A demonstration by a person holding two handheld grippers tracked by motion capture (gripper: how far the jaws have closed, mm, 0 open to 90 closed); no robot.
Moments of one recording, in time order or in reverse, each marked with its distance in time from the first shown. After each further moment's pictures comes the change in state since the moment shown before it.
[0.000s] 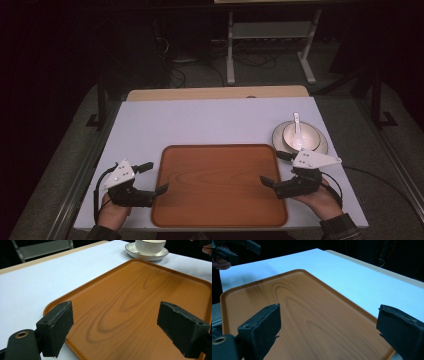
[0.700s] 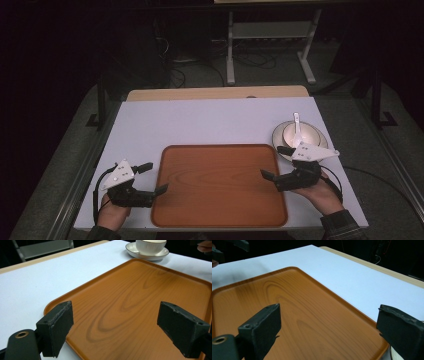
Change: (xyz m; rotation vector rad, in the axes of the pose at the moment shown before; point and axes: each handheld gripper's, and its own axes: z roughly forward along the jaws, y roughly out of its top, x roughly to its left) left arm 0.000 -0.001 -0.001 0.006 0.001 -0.001; right arm -0.015 0.004 0.007 0.029 -0.027 0.003
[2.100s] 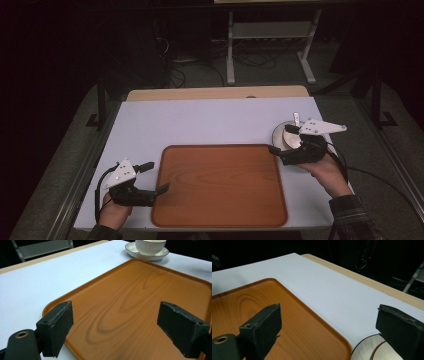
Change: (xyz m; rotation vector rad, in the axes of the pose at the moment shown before) left arm -0.001 0.003 0.004 -0.004 -0.003 0.000; right arm -0.051 0.029 0.004 -0.026 -0.066 0.018
